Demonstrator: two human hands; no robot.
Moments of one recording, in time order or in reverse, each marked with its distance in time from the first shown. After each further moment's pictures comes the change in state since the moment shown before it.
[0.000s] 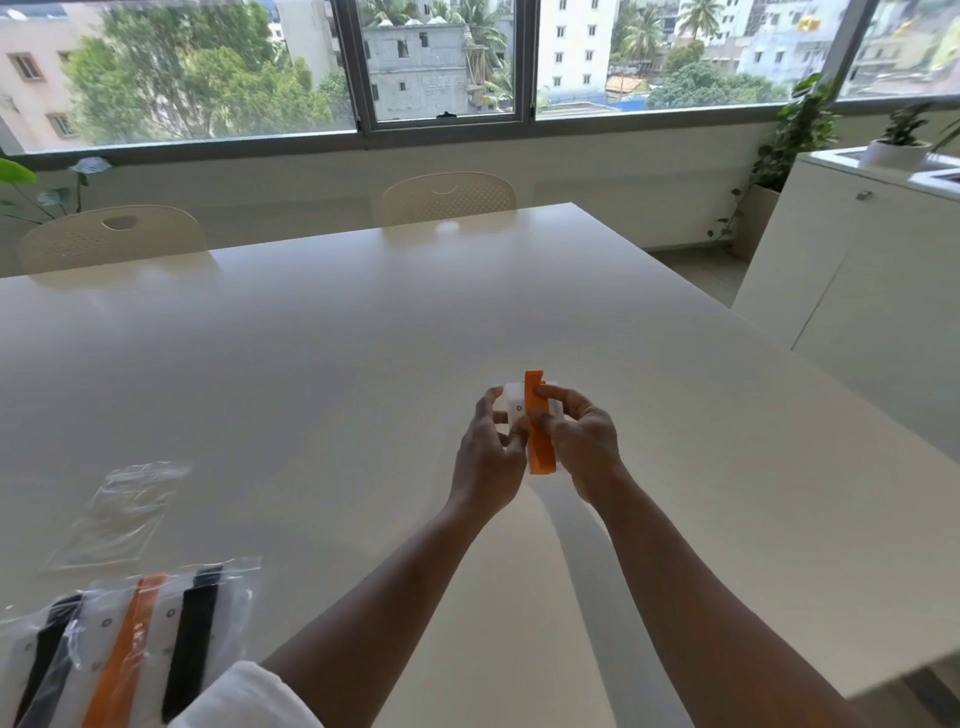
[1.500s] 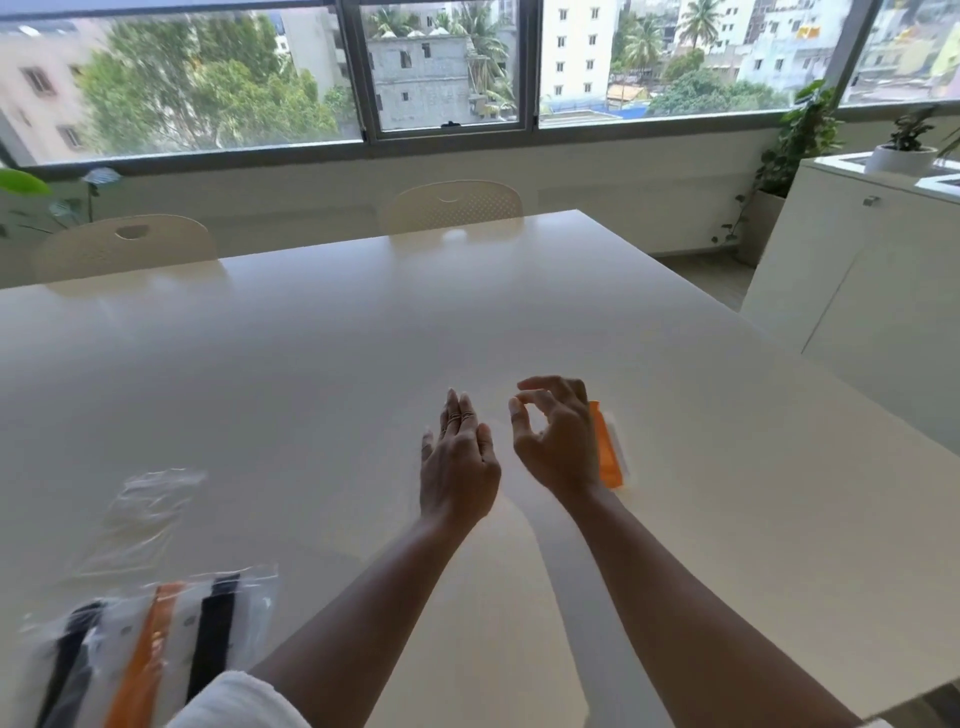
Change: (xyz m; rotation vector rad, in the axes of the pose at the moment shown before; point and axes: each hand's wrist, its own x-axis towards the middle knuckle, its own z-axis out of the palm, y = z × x) left_hand 0.005 -0.025 -0.026 0.472 0.076 0.040; right_hand 0.017 0.020 0.029 -0.795 0.192 -0.738
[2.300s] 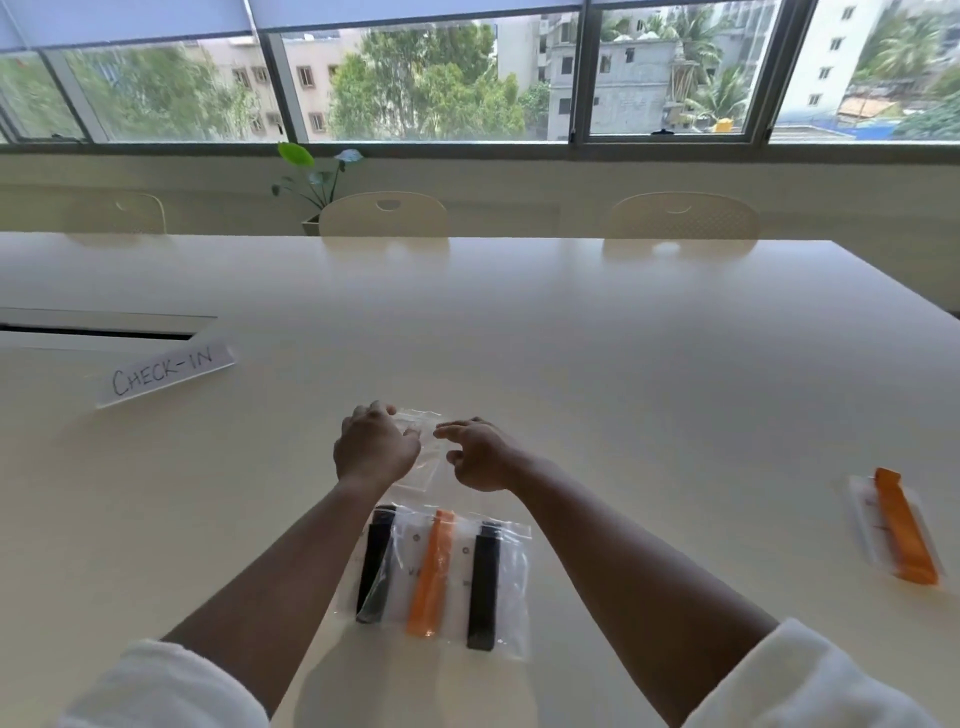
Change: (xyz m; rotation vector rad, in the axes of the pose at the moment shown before) left_hand -0.042 -0.249 -0.252 0.323 0.257 -0.581; right_hand -0.044 -0.259 0.207 0.004 -1.102 -0.351
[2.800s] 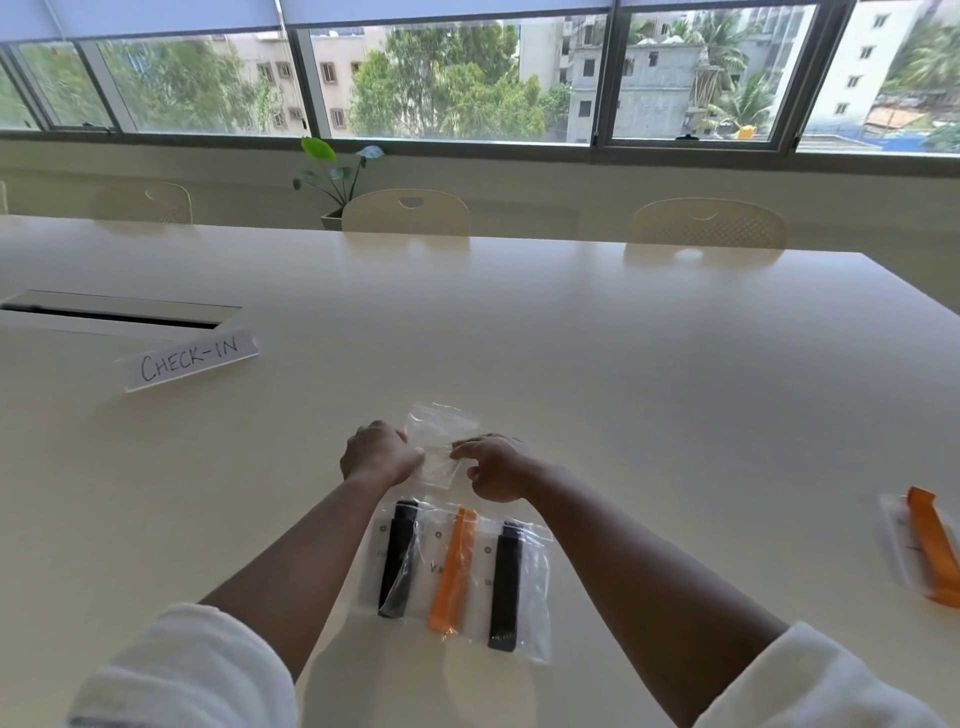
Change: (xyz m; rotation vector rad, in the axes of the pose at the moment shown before) left_hand 0.012 -0.031 0.003 -0.004 -0.188 -0.202; right_hand 0.008 -0.003 0.020 -0.085 -0.101 0.009
